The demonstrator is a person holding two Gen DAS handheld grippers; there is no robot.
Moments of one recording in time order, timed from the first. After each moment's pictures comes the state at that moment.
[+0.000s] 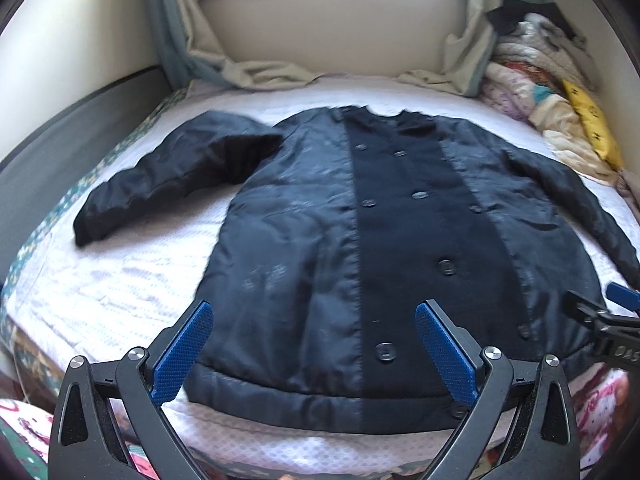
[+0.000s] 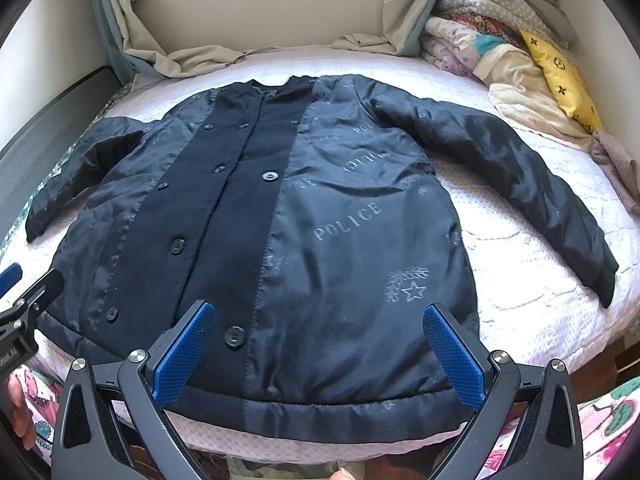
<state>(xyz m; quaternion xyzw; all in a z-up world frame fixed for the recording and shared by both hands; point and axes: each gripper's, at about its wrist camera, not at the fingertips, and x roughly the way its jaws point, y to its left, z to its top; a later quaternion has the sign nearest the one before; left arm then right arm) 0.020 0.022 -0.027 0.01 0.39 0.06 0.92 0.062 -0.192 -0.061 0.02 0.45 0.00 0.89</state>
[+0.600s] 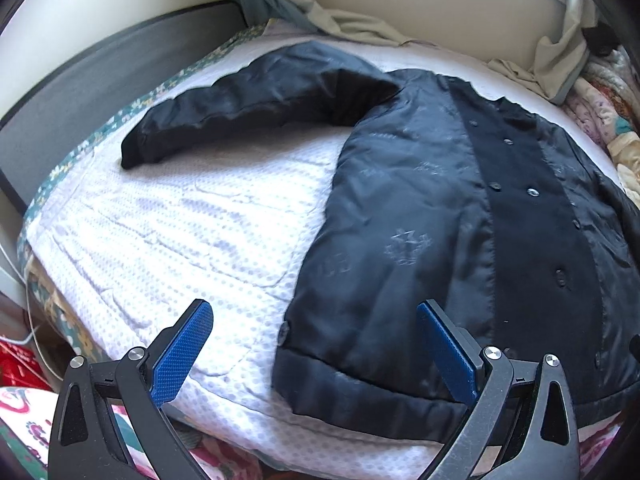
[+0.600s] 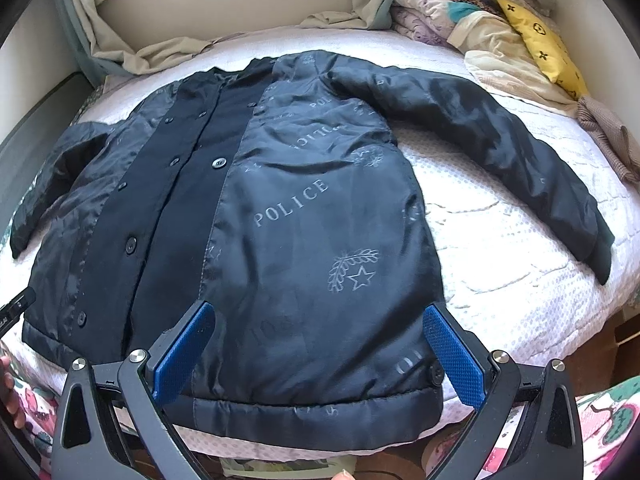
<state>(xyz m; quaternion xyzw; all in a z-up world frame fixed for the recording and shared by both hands) 0.034 0.106 -0.059 -0.06 0.46 0.17 0.87 0.071 -0.222 -0.077 0.04 0.48 -0.03 0.88</state>
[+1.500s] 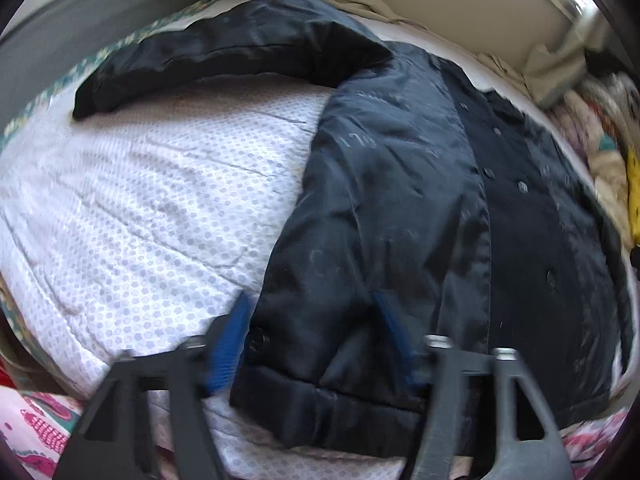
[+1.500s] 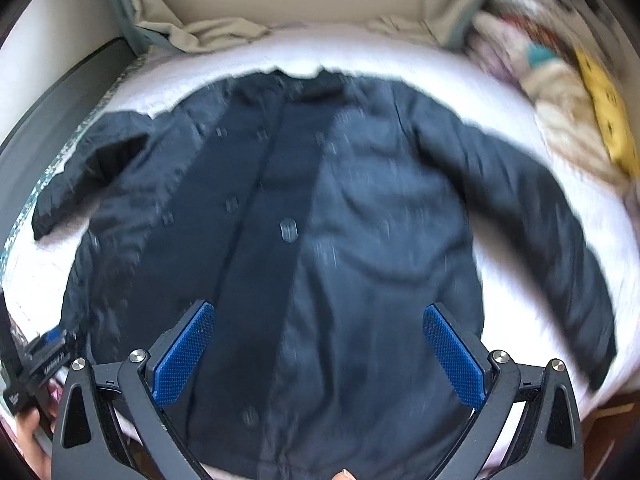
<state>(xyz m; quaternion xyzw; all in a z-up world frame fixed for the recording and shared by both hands) 0.048 0.127 -0.089 -0.15 0.49 0.10 0.85 0.161 -0.173 -0.025 -0.02 0.49 0.06 0.87</state>
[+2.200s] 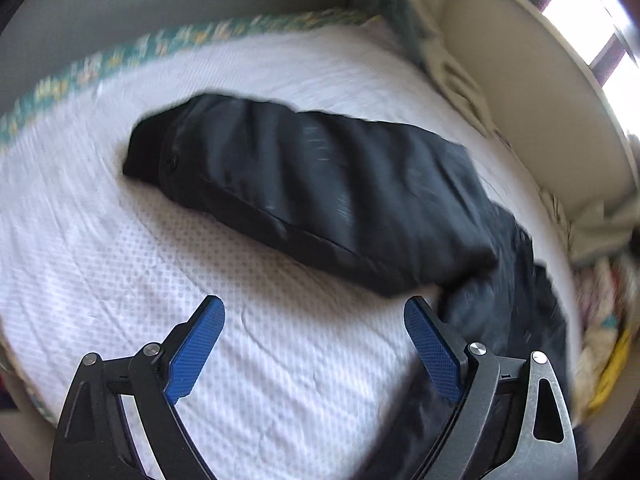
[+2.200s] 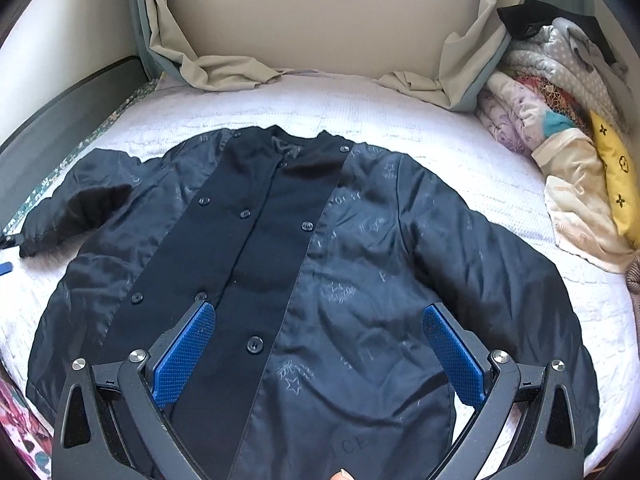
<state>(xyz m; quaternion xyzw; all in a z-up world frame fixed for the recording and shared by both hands) 0.139 0.316 -0.038 -0.34 0.44 0.19 0.81 0.225 -0.185 -0.019 -0.05 0.42 0.08 0.90</state>
